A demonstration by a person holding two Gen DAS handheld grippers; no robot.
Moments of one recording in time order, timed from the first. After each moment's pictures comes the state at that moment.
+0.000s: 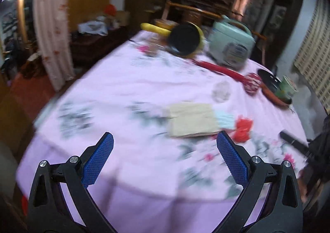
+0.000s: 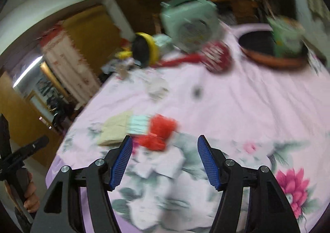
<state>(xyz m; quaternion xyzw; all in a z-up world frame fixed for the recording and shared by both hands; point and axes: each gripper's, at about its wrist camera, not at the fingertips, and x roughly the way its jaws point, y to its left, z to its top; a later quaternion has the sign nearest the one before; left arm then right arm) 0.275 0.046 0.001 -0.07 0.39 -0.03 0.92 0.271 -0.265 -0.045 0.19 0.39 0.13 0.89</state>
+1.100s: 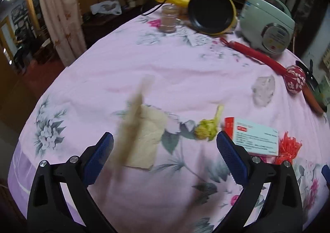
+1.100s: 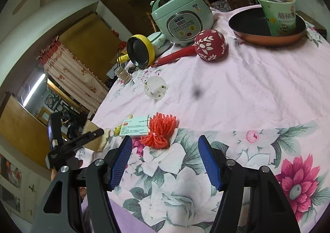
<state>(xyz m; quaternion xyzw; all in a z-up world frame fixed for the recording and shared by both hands) 0.361 0.055 -0.062 -0.05 0.45 0.06 0.89 0.268 -0.276 -0.045 0.25 0.39 0.15 0.87</state>
